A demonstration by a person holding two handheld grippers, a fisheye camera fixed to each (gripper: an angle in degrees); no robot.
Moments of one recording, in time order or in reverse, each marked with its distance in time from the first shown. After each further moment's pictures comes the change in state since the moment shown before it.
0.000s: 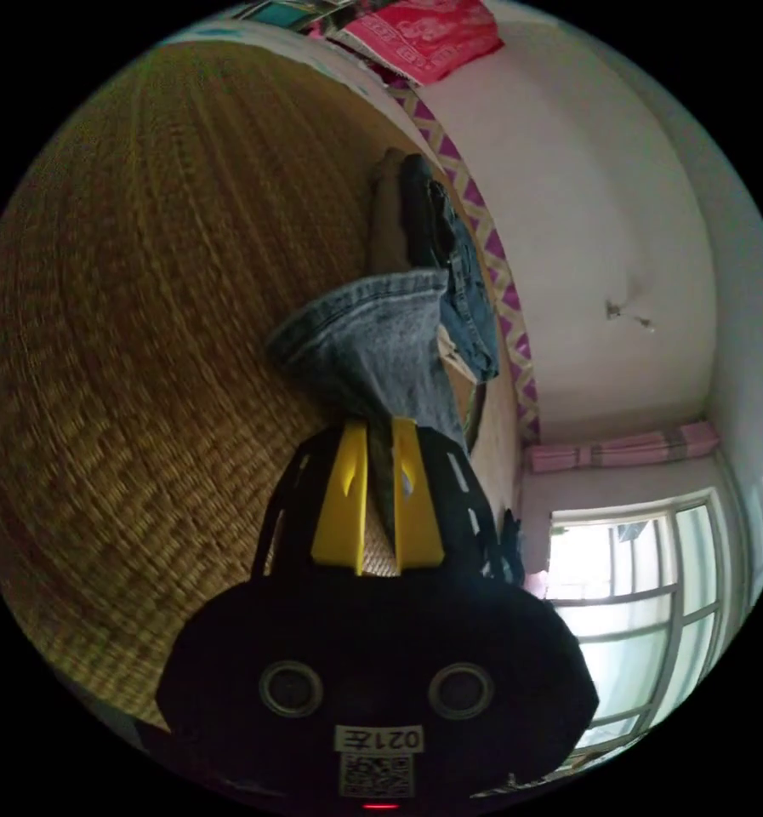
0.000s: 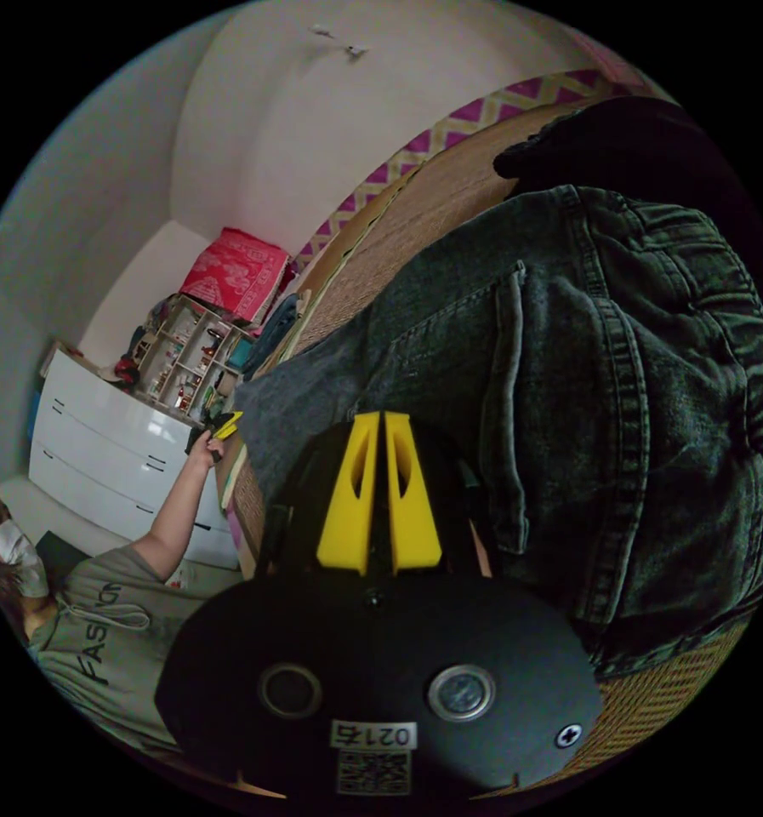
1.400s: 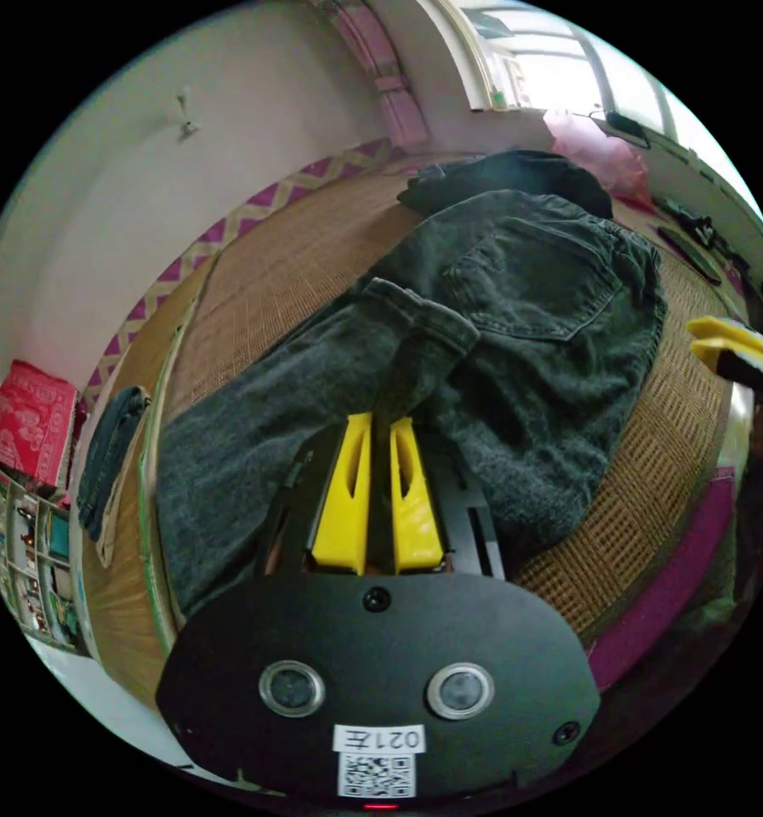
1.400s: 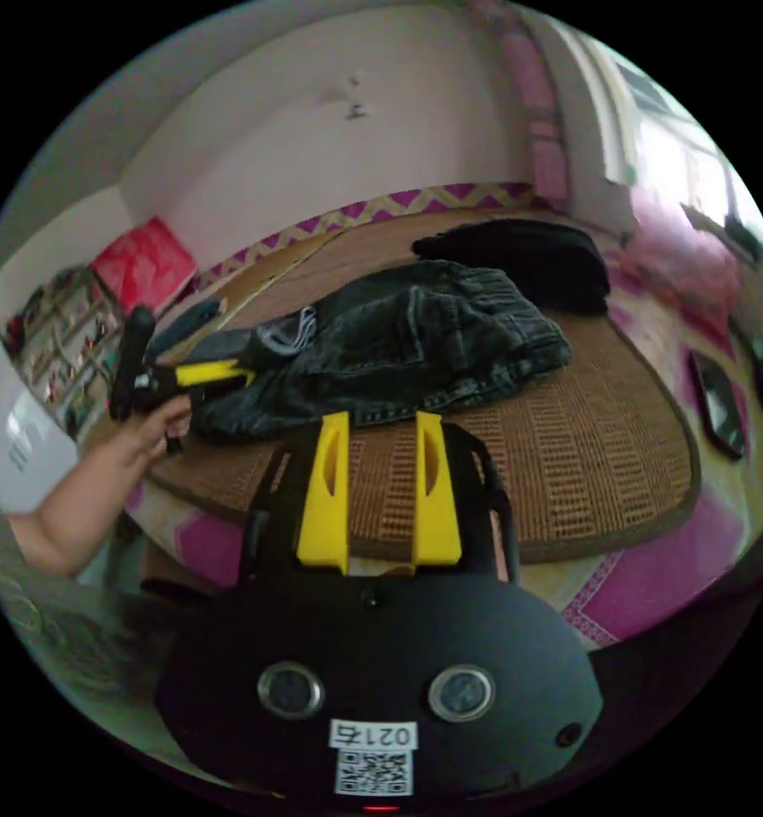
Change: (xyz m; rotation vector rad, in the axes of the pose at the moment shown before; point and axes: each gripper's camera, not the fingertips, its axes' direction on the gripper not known) left arm 0.358 0.626 0.330 -0.270 -0.537 1.563; right arm -0.127 0.201 -0.112 0.245 0.541 -0.048
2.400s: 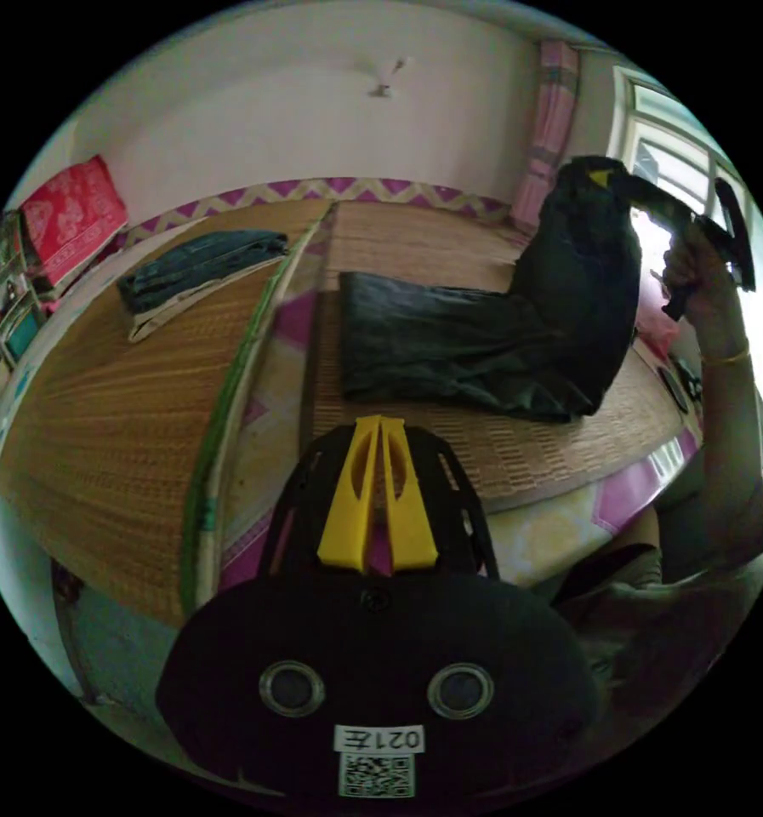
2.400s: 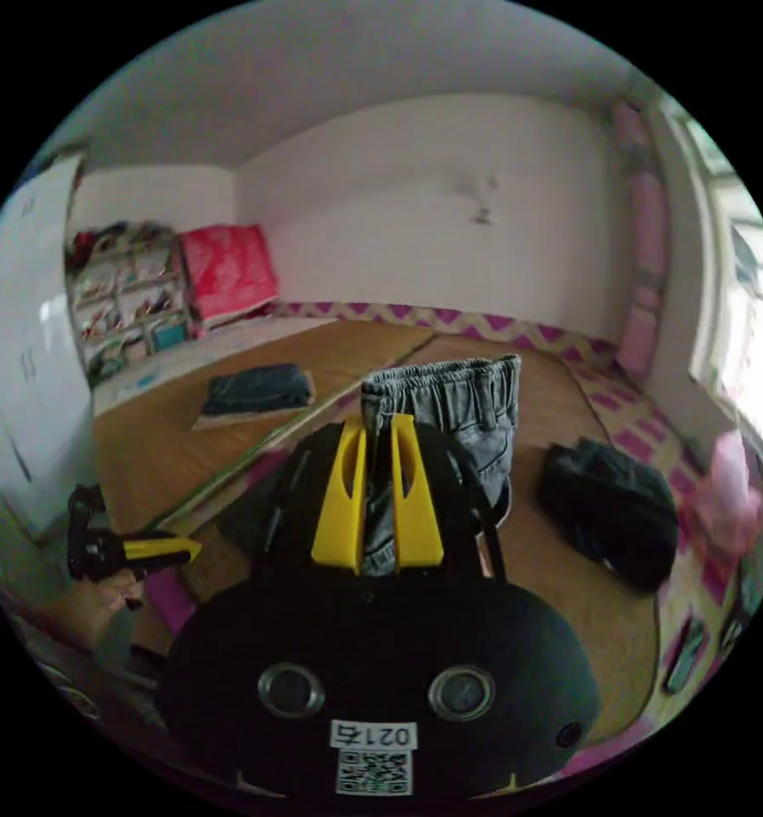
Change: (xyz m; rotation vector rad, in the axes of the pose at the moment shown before) left arm -0.181 0.220 -0.070 0.080 0.085 -0.533; right arm -0.297 -0.152 0.001 0.257 -0.061 -0.461
